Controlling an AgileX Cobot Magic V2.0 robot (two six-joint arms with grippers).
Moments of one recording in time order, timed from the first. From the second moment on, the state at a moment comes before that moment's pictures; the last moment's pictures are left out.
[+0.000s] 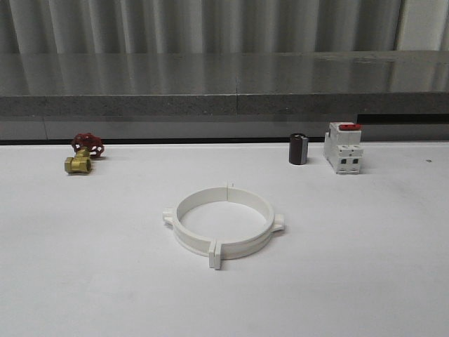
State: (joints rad) left arm -0.09 0.45 -0.42 -0.19 0.57 -0.04; right arm 0.03 -0.01 -0.04 0.03 0.33 0.09
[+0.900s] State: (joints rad) left arm -0.09 0.45 -0.42 -0.19 0.57 -0.04; right arm 0.02 -0.01 0.03 0.05 0.19 0.07
